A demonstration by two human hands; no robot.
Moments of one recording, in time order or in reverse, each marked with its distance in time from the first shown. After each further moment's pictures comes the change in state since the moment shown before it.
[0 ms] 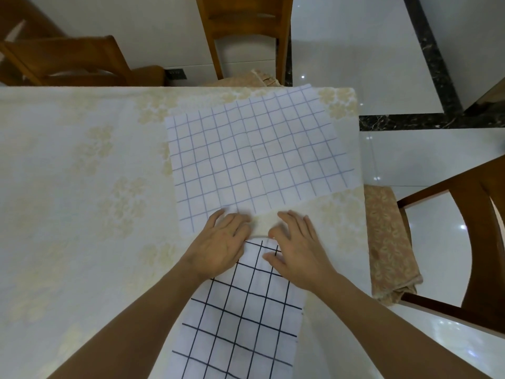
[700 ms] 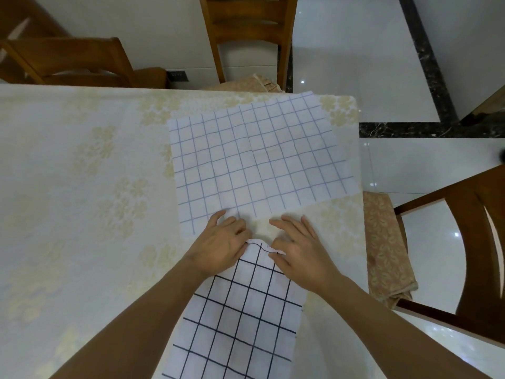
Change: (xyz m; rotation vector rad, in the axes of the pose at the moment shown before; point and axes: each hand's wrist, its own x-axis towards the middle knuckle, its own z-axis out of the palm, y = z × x) left_hand 0.009 -0.003 -0.004 -0.032 -0.025 -0.029; right_hand 0.003 0.009 -0.008 0.036 0.056 -0.121
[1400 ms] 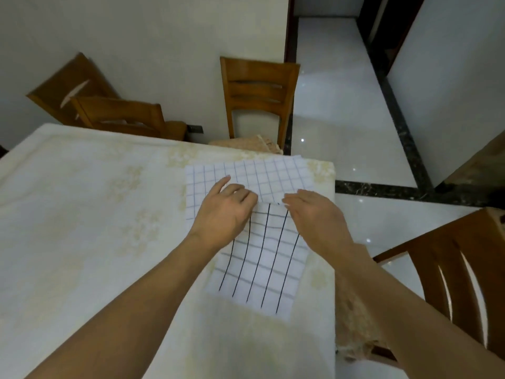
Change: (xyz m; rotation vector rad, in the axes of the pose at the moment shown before) left_hand 0.054 0.030 -0.177 0.219 0.445 -0.103; right_hand 0.061 -0.009 -0.188 -0.184 0.452 -0.137
